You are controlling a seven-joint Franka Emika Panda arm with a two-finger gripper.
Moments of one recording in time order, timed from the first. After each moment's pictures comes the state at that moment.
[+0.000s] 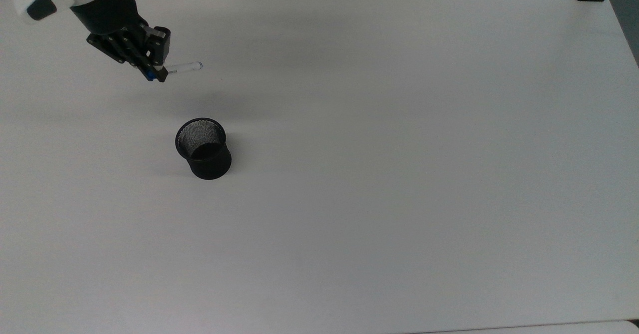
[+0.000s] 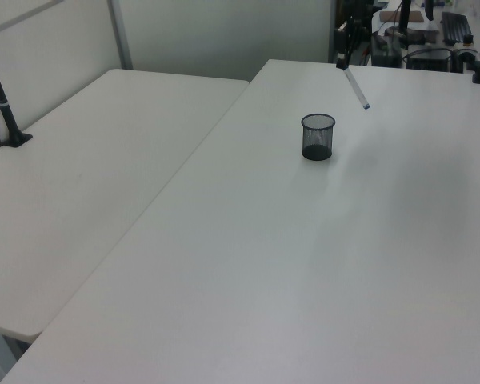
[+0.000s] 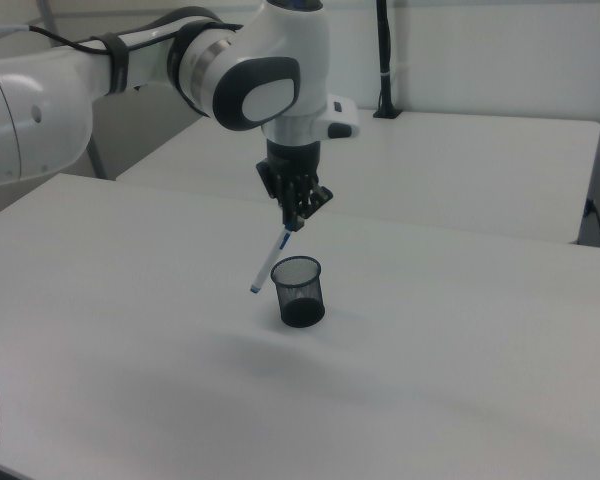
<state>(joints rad) -0.17 0.29 -0.15 -1.45 0.27 1.77 -0.17</state>
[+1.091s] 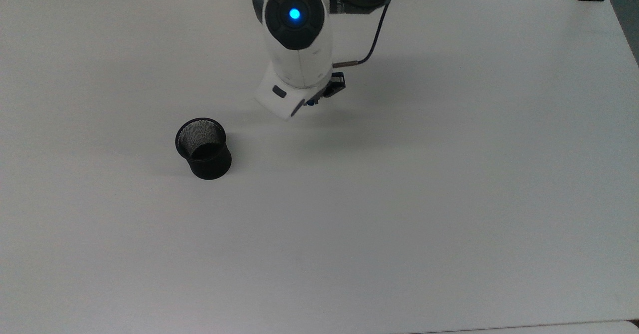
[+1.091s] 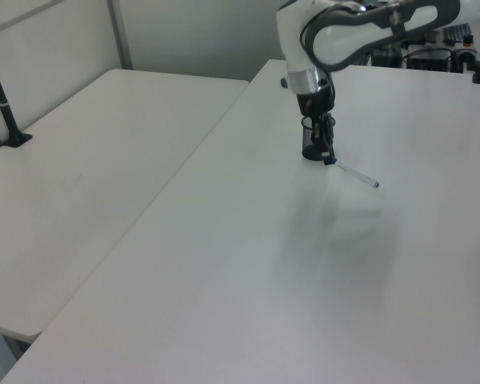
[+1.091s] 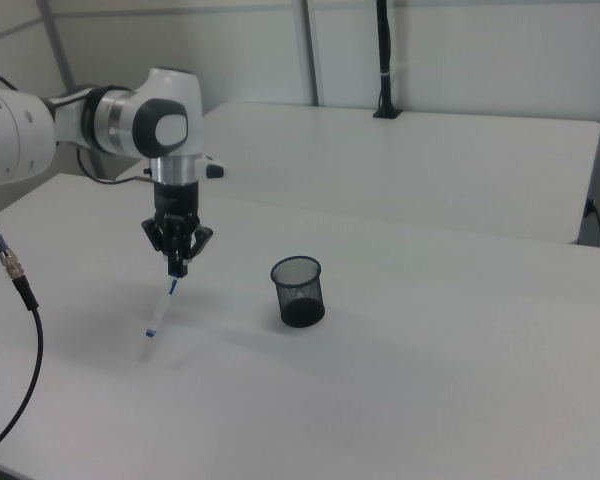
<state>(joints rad) 0.25 0.45 -0.13 -1.49 0.11 1.67 -0.08</state>
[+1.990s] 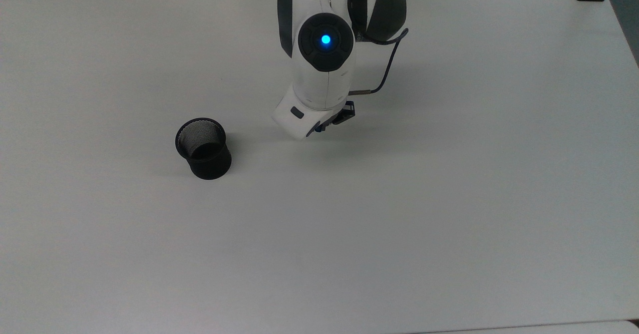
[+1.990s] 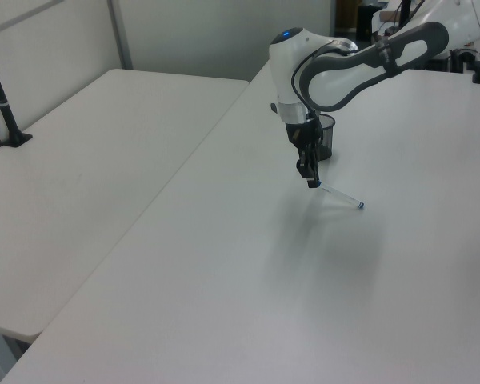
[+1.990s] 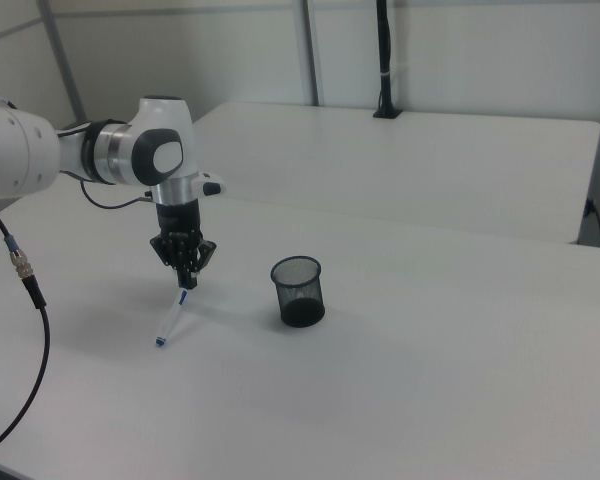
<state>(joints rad) 0.29 0.51 -0.14 -1.53 0.07 1.86 0.01</state>
